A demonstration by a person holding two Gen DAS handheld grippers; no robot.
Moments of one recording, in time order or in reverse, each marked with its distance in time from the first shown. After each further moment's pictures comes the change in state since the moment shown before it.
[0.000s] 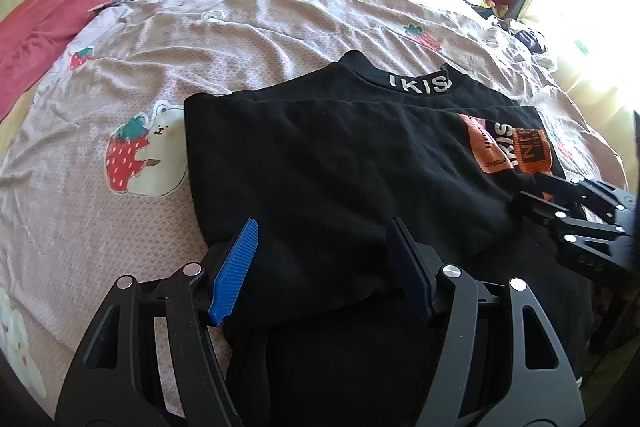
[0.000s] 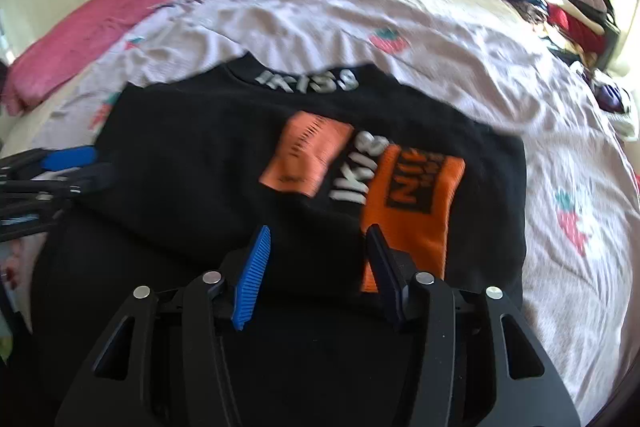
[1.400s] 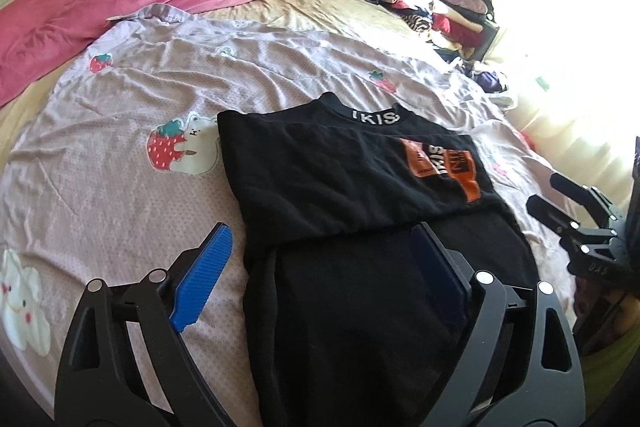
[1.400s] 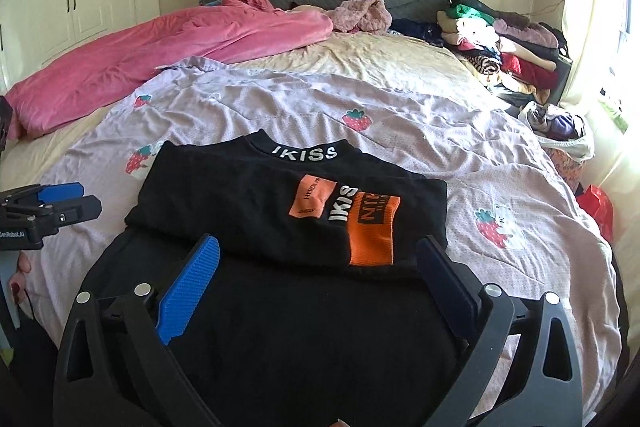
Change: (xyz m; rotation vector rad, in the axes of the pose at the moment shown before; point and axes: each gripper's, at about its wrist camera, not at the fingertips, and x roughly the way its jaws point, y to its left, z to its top) left arm -0.097 0.018 -0.037 -0.058 -0.138 -0.147; right arm -0.133 0.043 -0.029 0.002 -0.250 -0.109
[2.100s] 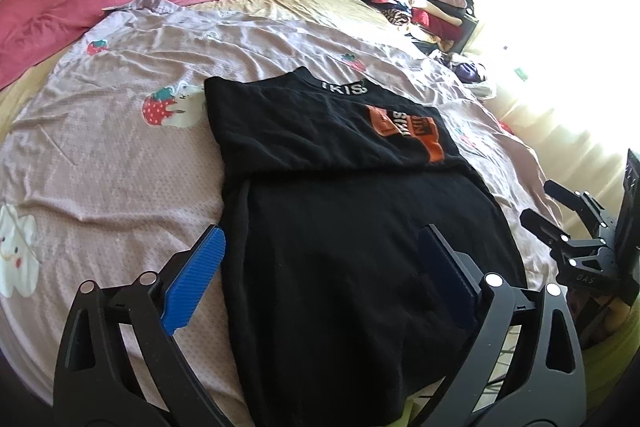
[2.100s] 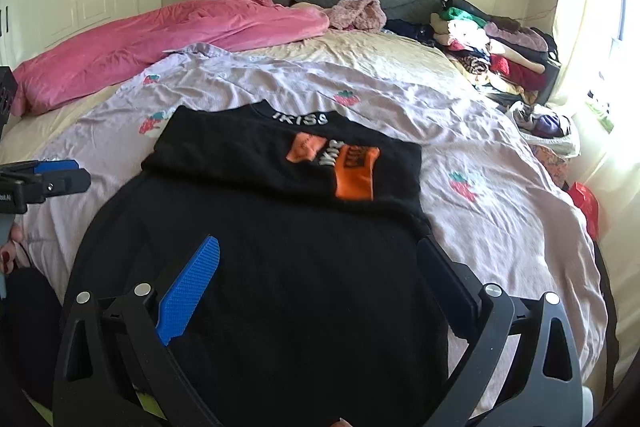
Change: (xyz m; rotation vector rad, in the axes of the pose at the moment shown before) left arm -0.035 -0.017 -0.052 0.022 0.013 -0.063; right arm -0.058 0.000 -0.064 -0.019 0.011 -0.041
